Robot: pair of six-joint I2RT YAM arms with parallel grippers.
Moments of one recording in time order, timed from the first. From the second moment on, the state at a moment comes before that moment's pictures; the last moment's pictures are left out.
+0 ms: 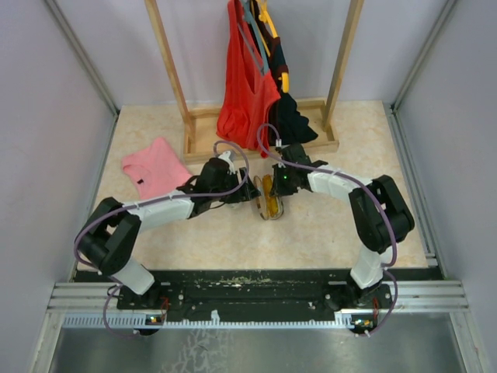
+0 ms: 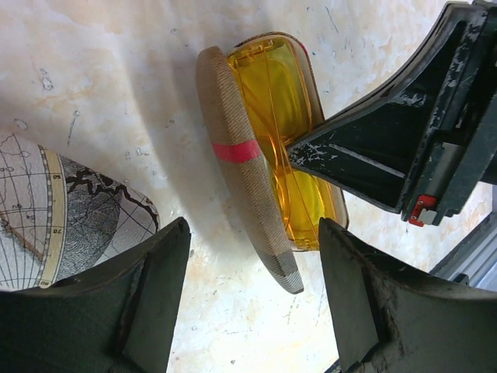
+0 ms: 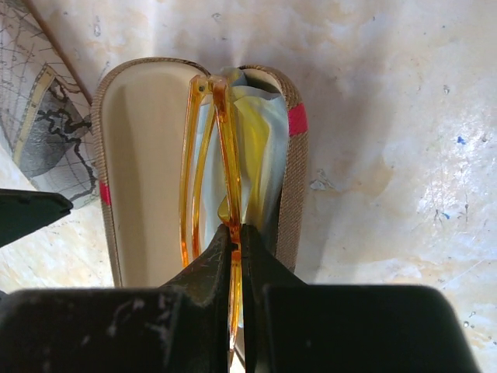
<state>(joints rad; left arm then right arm) -0.68 1.59 0.84 0.15 0.10 -0.71 0.51 1.74 1.09 -0.29 -0.20 0.42</state>
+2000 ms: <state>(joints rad) -0.70 1.76 1.00 0.12 0.21 -0.70 0.41 1.58 0.90 -0.21 -0.17 0.41</state>
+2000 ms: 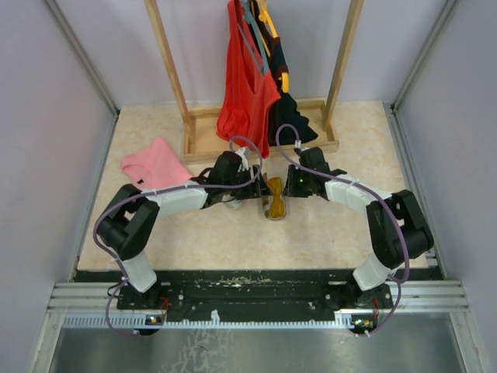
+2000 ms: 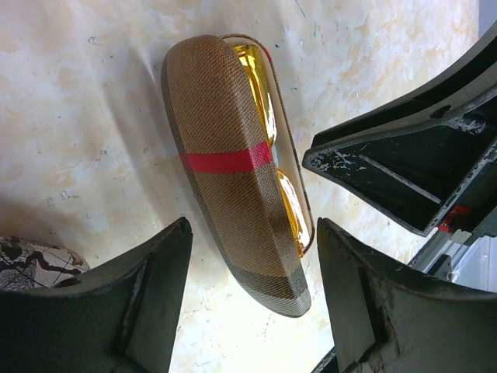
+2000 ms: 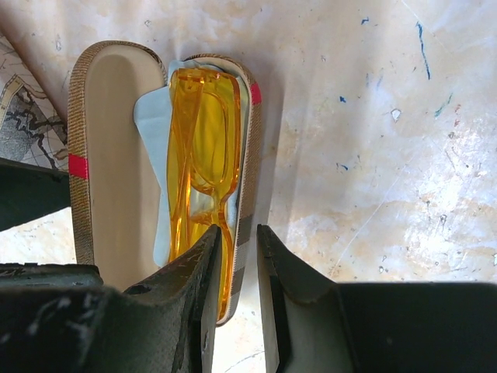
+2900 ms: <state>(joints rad) -0.72 1.79 1.02 0.12 0.22 -0.71 0.41 1.68 0.90 -0.19 -0.20 0.40</state>
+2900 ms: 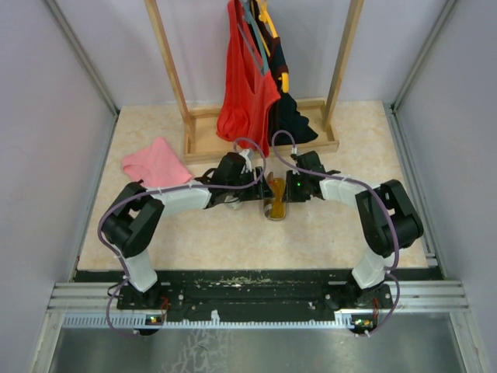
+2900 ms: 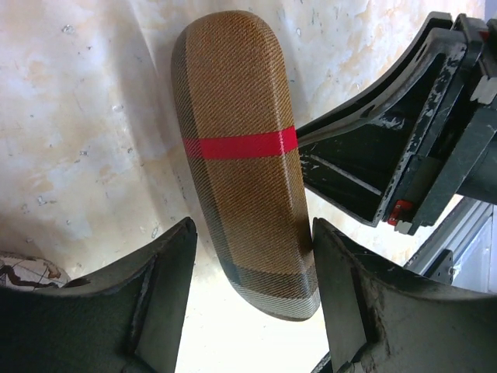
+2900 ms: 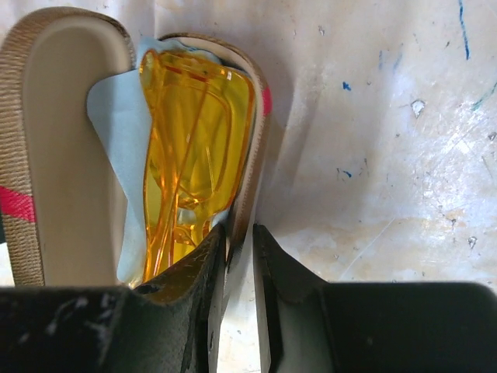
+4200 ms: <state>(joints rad) -0.73 1.77 1.05 0.07 0.18 -0.67 0.40 1.51 0.83 -0.18 -0.15 0.41</state>
